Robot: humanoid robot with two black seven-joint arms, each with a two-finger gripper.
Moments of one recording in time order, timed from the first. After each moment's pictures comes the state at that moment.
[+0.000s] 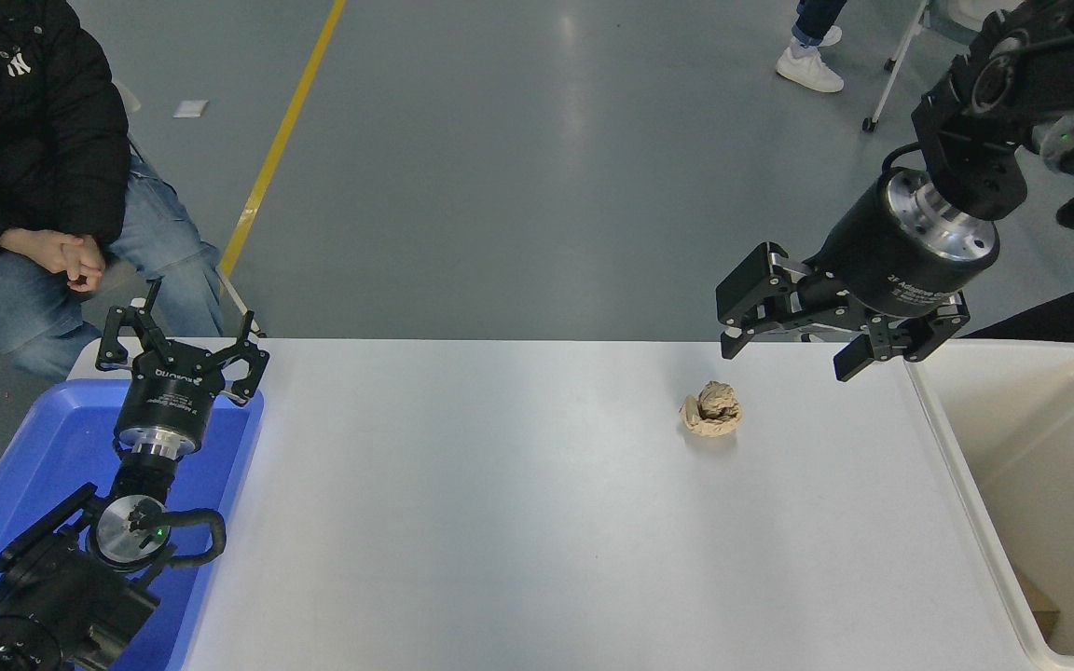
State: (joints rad) left arm -0.52 0.23 -1.01 -0.46 -0.12 -0.69 -0.39; right arm 2.42 -0.19 -1.40 1.51 0.18 0.79 0.04
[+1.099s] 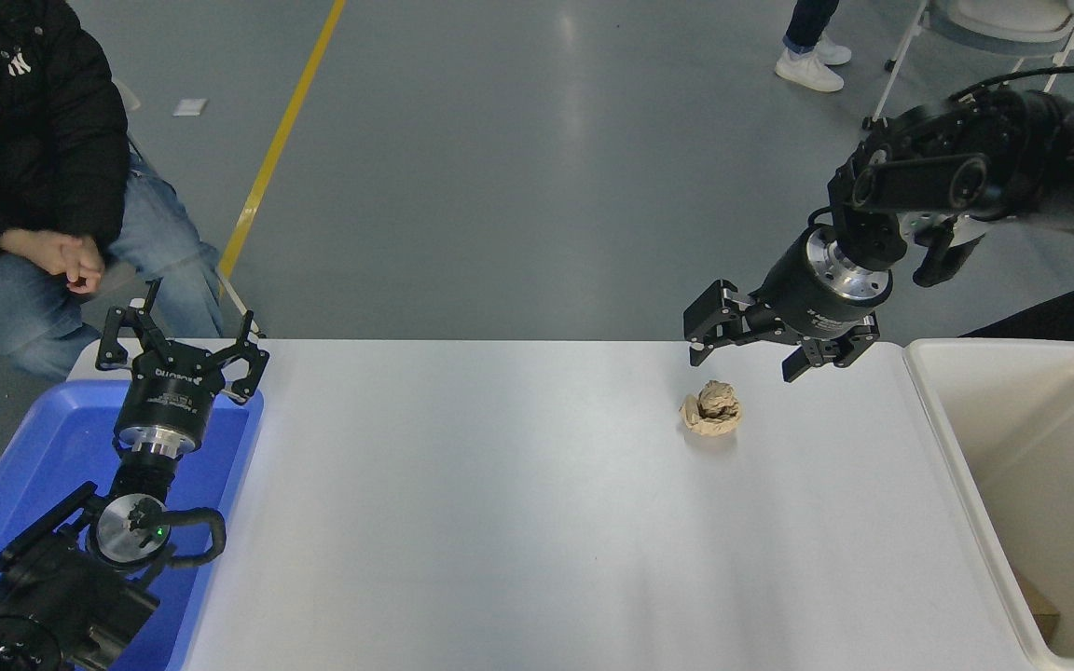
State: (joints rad) left arm -0.52 0.23 -1.01 -0.46 -0.12 -0.69 -0.40; right arm 1.69 -0.11 -1.21 0.87 0.02 0.61 0.04
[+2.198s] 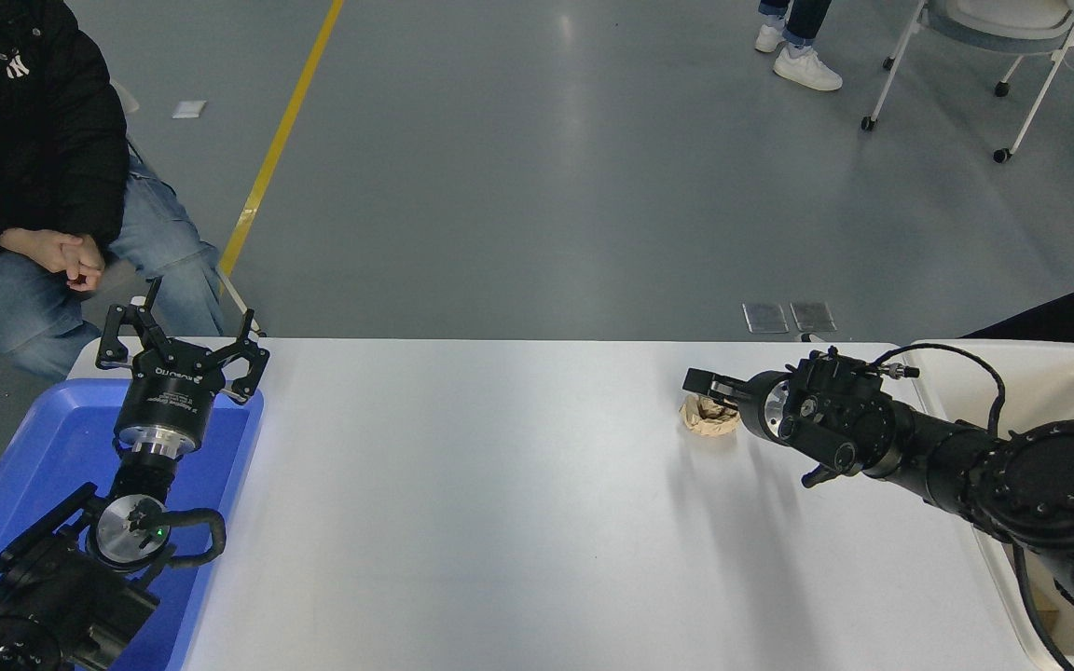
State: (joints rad) left arm -0.52 0.23 -1.01 -0.46 -0.12 -0.69 -0.40; right arm 0.99 -0.04 -0.57 0.38 -0.44 0.01 -0.04
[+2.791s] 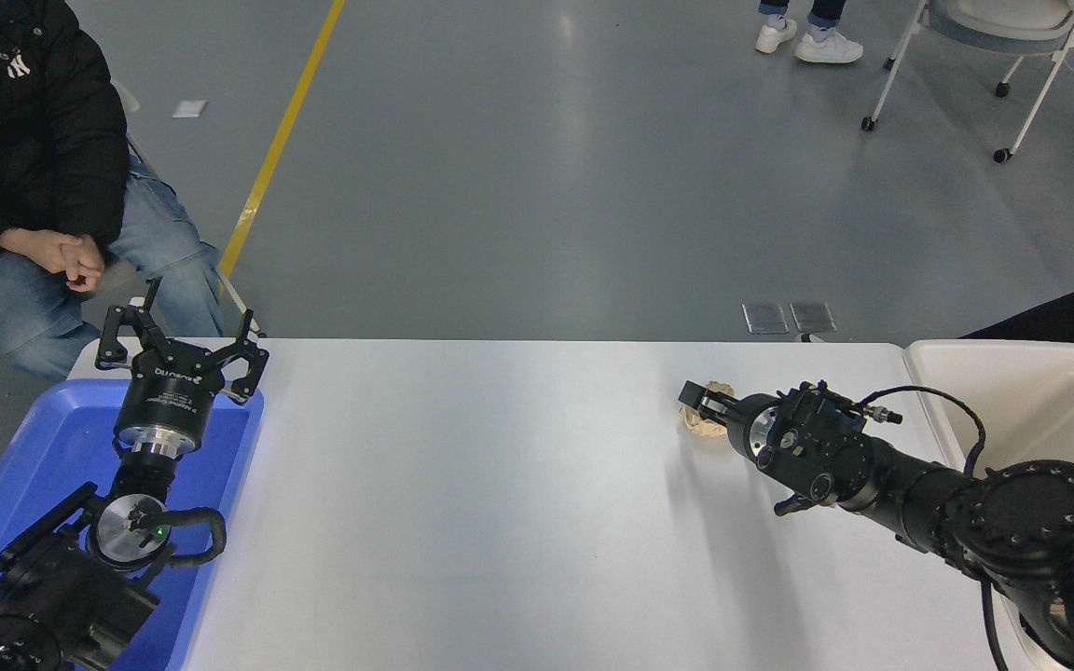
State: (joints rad) left arm -0.52 0.23 -1.01 -0.46 -0.12 -0.69 -0.40; right arm 0.92 0.00 -0.48 0.35 -0.45 -0.07 -0.08
